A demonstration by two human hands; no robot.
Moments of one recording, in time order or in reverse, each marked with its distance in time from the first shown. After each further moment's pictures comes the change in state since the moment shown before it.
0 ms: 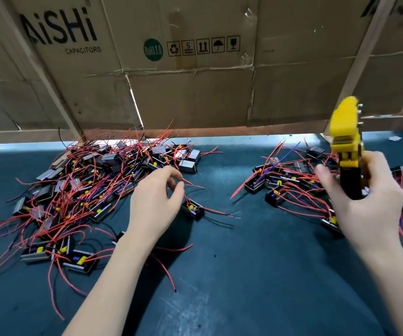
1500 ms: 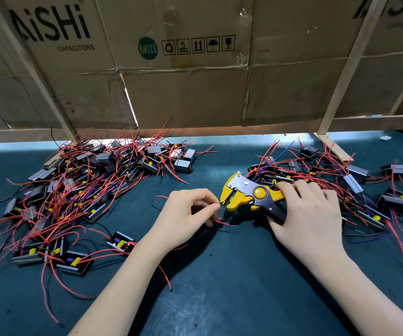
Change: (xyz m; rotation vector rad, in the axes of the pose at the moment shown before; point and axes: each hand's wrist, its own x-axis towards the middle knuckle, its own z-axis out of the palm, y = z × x) left_hand -0.018 0.019 0.026 -0.452 -0.457 -0.021; right_hand -0.039 0.017 0.038 -0.833 -0.285 -0.333
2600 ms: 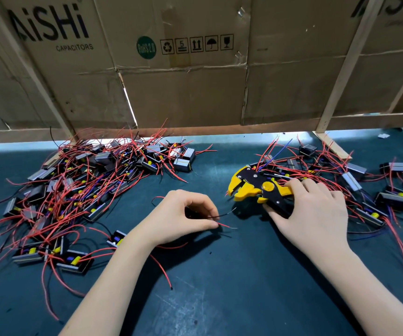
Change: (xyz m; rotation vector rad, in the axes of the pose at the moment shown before) left_hand 0.000 -0.001 -0.020 0.046 -0.229 0.045; right_hand 0.005 0.005 -0.001 -0.033 -0.078 0.114
